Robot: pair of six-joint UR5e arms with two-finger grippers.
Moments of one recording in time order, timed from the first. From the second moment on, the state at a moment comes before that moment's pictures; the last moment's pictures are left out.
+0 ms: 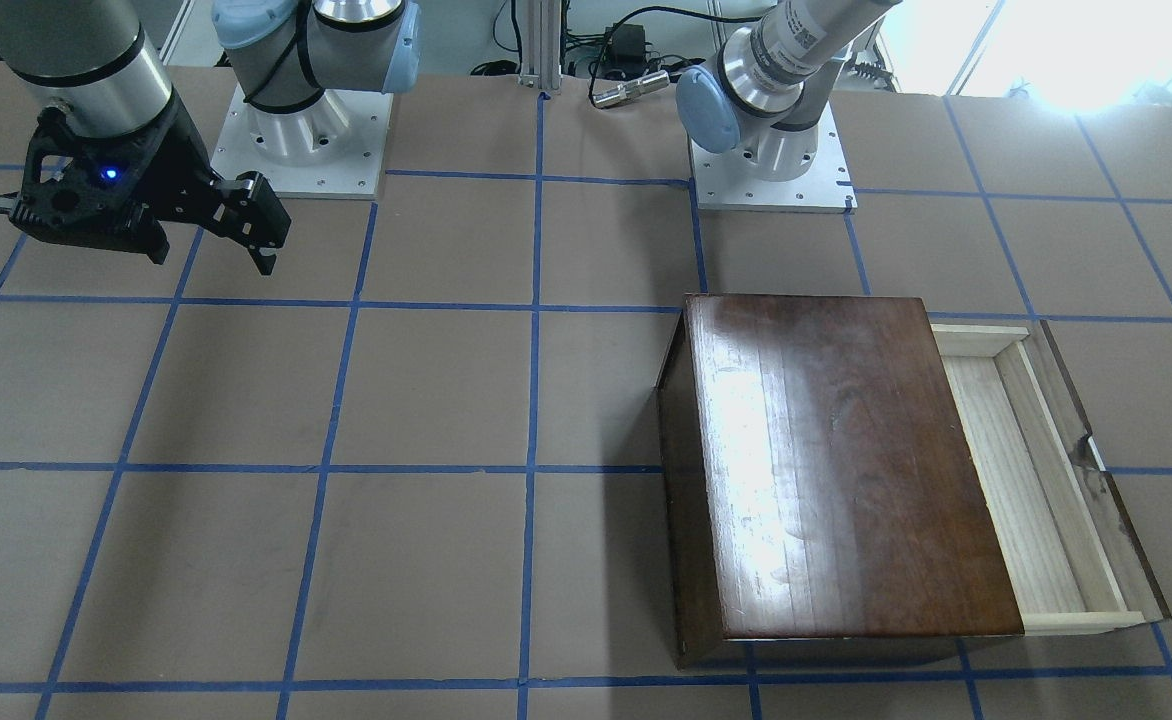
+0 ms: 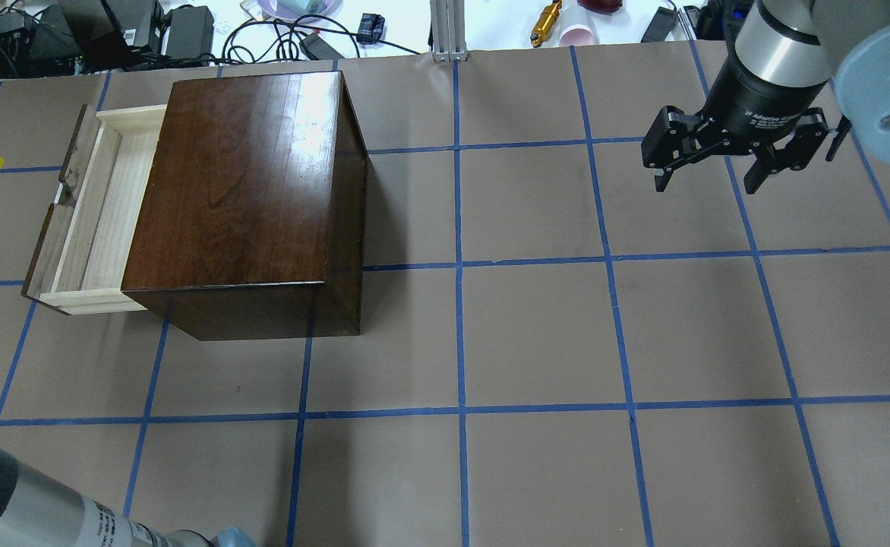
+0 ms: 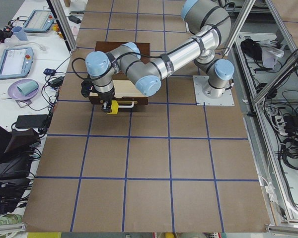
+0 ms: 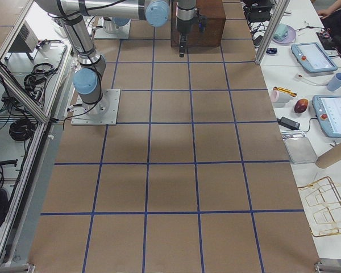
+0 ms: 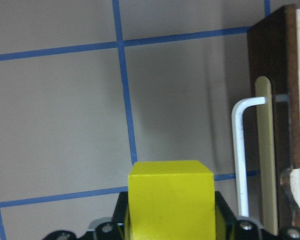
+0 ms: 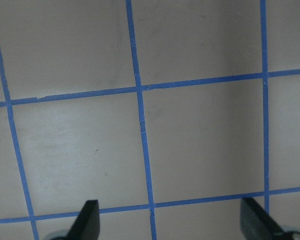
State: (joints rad) left arm -0.93 -2.00 -1.21 -1.53 1.51 0.71; right arm 1.52 -1.59 1.63 -1.60 -1.59 0.04
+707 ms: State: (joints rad) left arm -1.09 -1.90 -1.34 -1.51 1.50 0.42; right arm 1.52 -1.59 1.63 -1.60 -1.59 0.04
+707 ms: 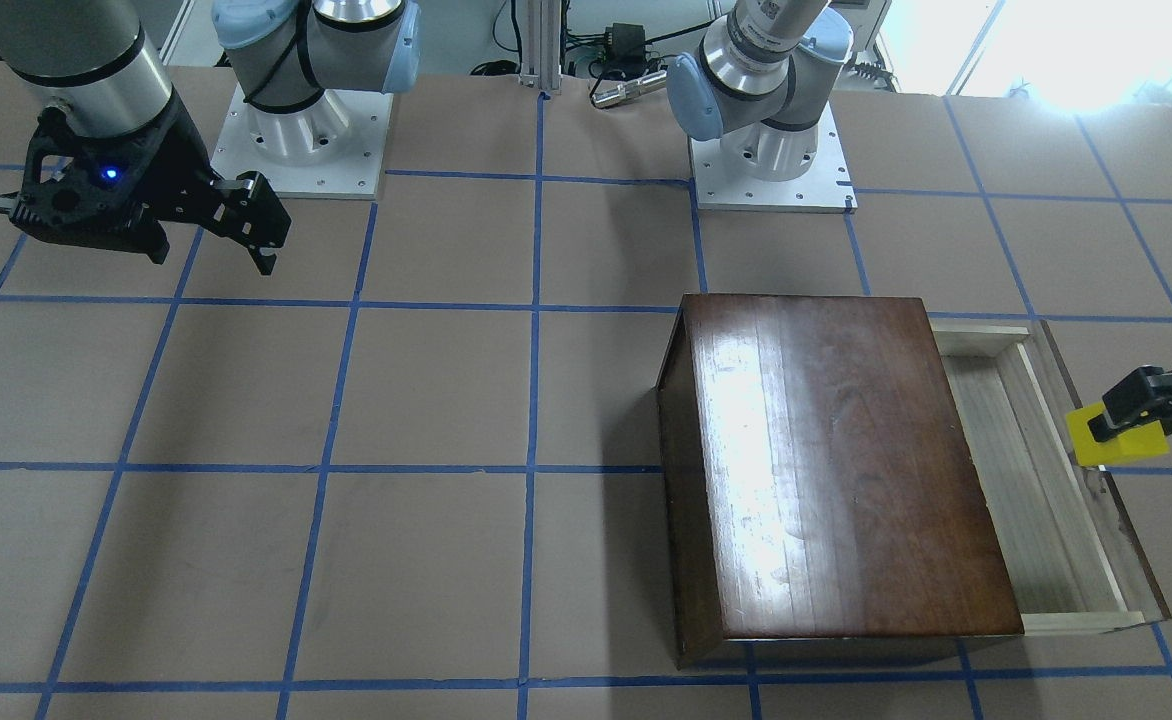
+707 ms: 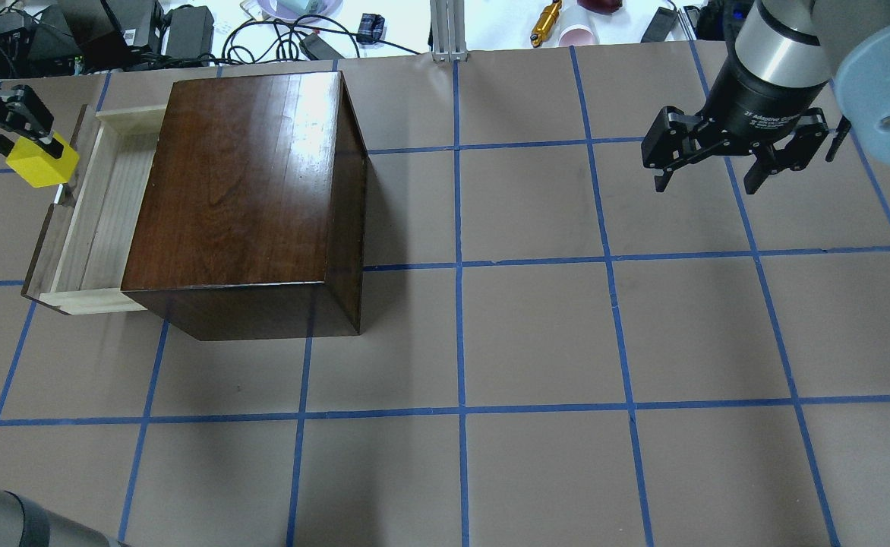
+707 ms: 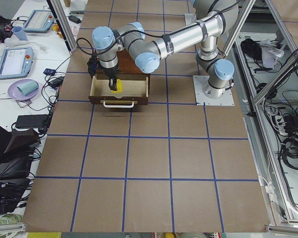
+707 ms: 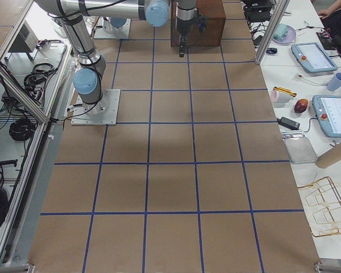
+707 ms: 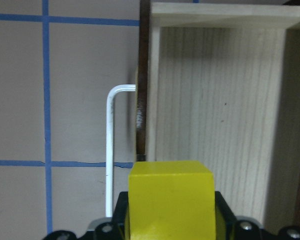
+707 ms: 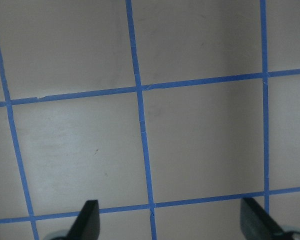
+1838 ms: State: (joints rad) left arm -1.14 -1.92 -1.53 -1.28 1.50 0.36; right arm 1.52 -1.59 1.63 -1.60 -1.59 0.04
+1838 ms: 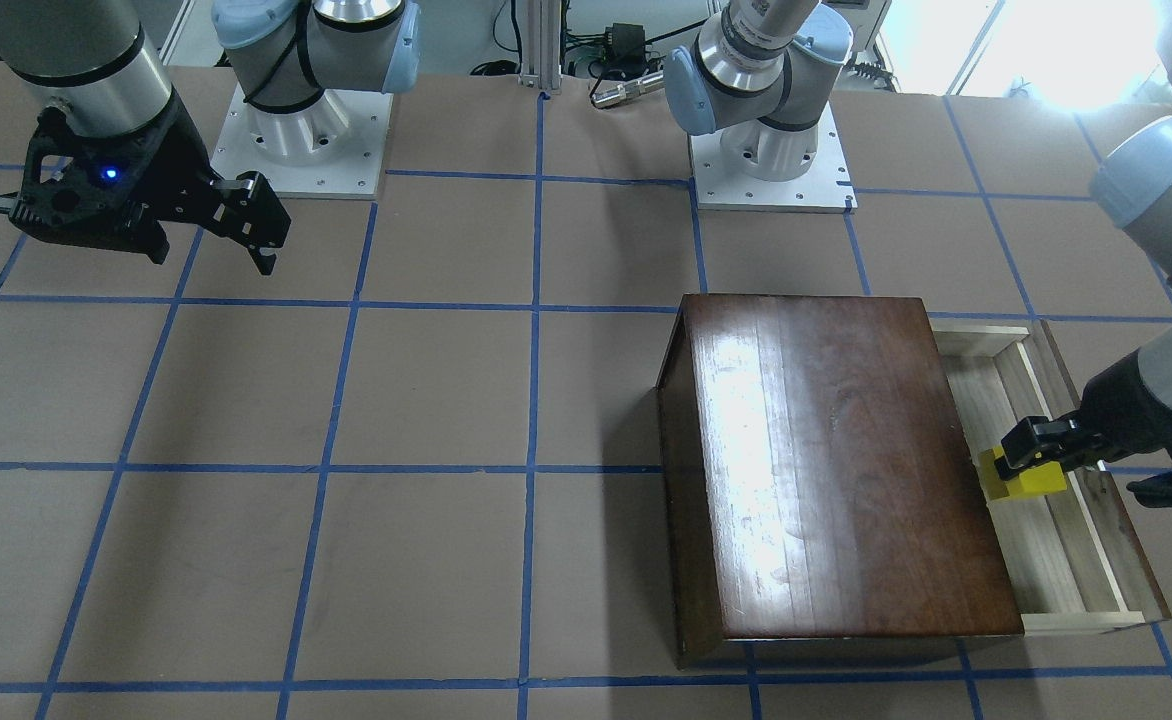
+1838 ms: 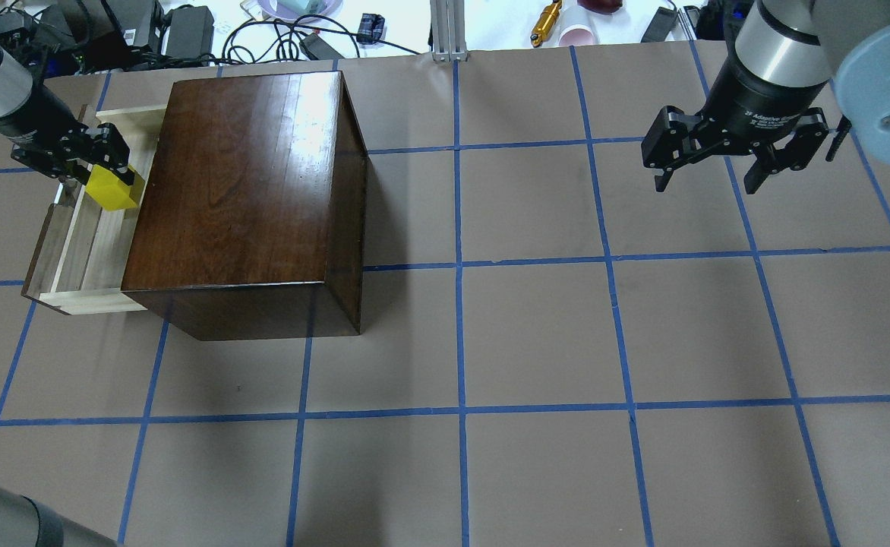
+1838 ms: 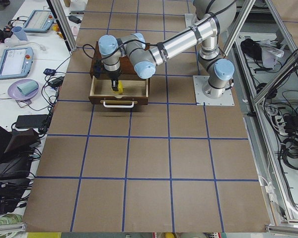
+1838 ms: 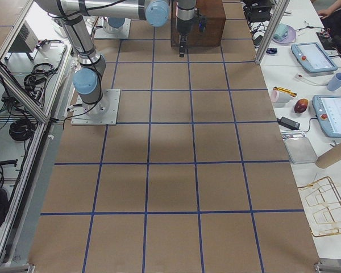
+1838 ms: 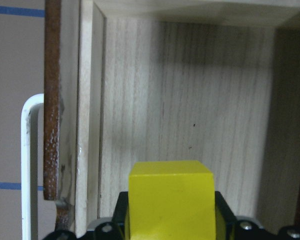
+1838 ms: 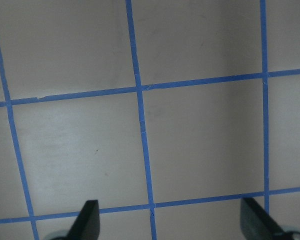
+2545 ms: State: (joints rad) left arm -1.13 -1.92 -1.56 -1.25 1.50 0.37; right arm 1.52 -1.59 1.63 -1.60 -1.59 0.04
